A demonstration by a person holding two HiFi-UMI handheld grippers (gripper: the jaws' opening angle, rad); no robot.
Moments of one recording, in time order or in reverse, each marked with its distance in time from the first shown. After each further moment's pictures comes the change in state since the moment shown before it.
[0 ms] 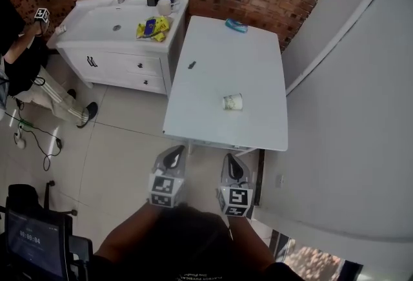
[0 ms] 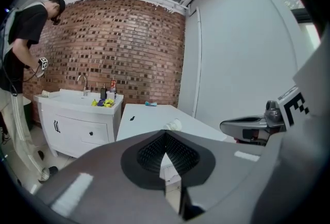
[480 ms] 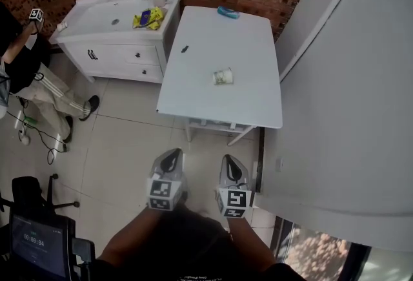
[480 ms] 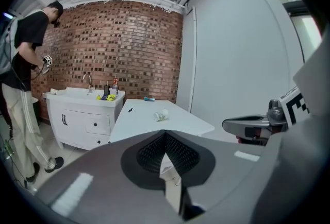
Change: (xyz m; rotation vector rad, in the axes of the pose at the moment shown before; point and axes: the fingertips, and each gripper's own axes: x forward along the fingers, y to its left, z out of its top) left arm -0.070 -0.068 -0.040 -0.010 0.030 0.047; right arm -0.098 -0.012 -0.049 0.014 0.033 0.006
